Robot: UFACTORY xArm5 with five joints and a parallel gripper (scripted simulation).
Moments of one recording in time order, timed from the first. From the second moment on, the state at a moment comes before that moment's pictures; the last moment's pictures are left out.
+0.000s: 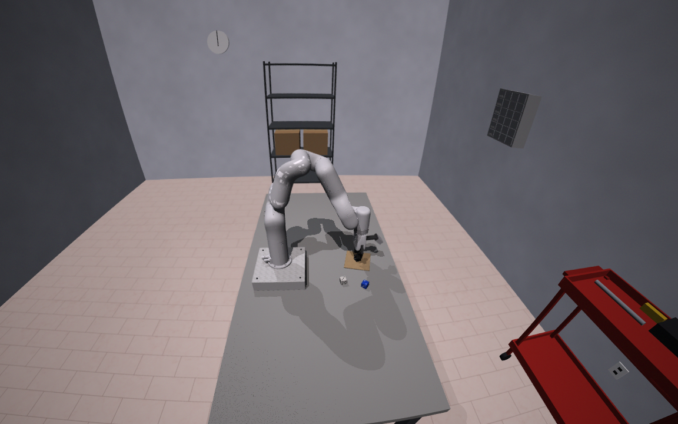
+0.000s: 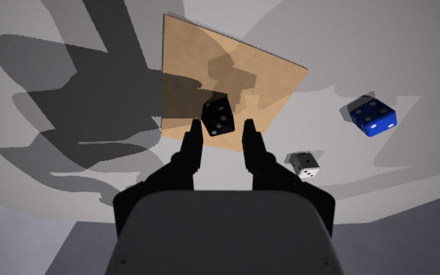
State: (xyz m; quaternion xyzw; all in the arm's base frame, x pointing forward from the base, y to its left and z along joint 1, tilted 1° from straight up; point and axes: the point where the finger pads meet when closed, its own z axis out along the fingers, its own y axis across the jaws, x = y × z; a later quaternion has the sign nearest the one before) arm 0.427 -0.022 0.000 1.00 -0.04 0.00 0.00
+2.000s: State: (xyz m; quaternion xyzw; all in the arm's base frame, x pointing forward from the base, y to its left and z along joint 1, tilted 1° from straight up) arm 0.427 -0.021 -0.034 1.00 -0.04 0.00 0.00
